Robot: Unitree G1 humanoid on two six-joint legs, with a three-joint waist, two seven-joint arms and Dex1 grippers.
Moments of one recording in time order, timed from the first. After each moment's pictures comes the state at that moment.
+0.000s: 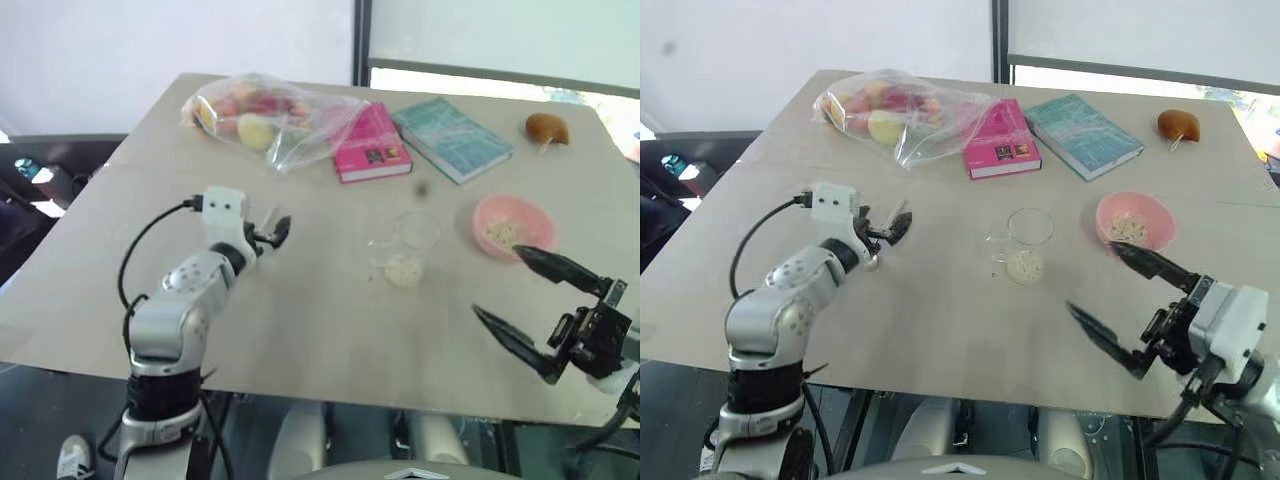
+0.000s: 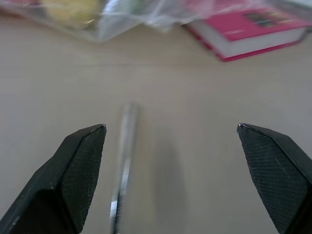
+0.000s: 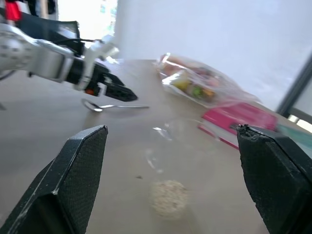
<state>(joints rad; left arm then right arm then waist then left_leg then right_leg) -0.38 0.43 0.17 -0.31 -0.38 0.97 -0.13 0.45 -0.64 -0.44 -0.92 0.74 0.17 0.78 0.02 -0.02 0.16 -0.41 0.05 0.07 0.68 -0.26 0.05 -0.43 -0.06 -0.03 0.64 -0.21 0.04</state>
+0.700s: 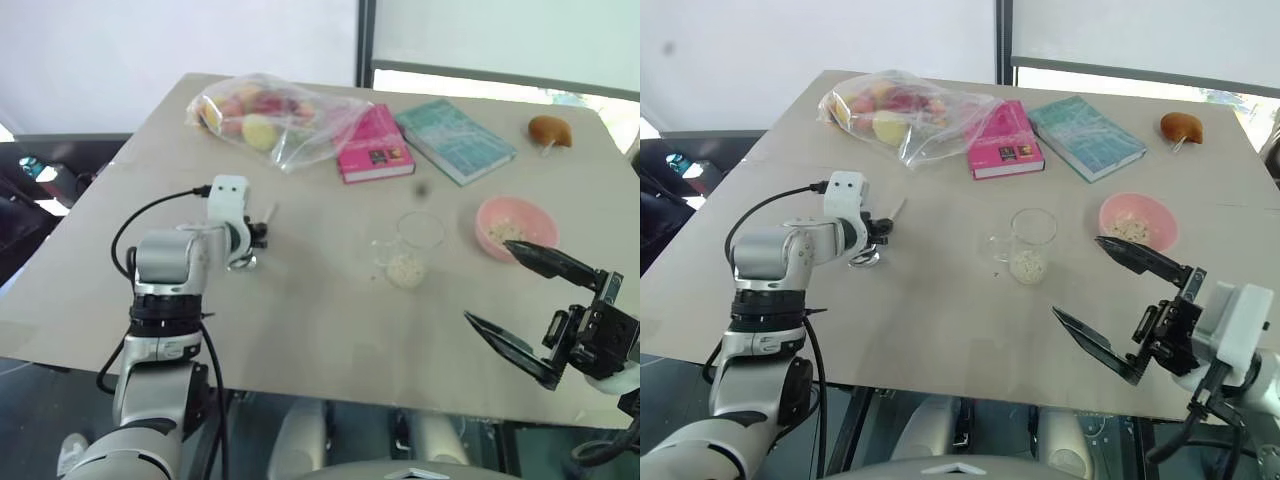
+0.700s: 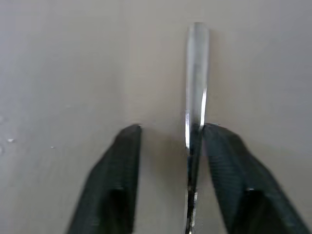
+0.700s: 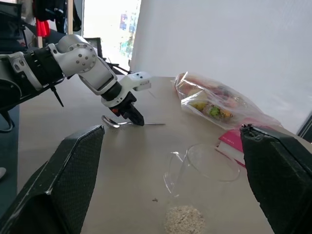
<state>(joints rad) -0.67 0.48 0.11 0.06 -0.27 1.24 -0.16 0.40 -0.65 -0.43 -0.92 0.78 0.18 0.76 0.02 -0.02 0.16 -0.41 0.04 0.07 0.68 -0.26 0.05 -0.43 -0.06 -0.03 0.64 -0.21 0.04</state>
